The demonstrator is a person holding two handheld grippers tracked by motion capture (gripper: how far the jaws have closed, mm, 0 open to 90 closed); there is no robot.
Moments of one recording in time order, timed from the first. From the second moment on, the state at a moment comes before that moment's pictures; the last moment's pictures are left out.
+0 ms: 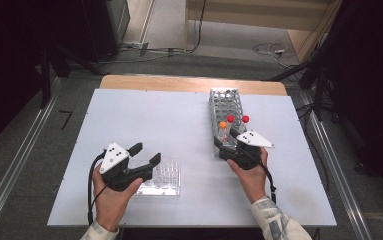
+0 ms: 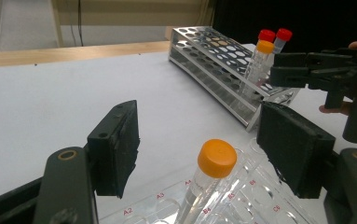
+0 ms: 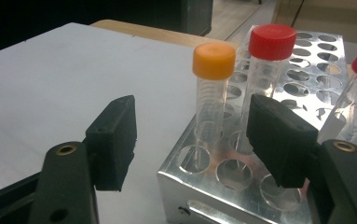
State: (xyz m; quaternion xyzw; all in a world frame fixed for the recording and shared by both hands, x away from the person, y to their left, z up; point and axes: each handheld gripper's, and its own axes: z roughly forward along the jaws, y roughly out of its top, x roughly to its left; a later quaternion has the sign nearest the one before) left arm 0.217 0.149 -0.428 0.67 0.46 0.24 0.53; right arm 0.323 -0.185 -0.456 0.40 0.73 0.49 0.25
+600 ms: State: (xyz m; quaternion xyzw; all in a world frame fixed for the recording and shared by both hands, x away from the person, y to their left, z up) left arm 0.218 0.152 -0.431 0.66 0.47 0.23 0.53; right arm 0.346 -0.181 -0.467 0.42 0.74 0.47 0.25
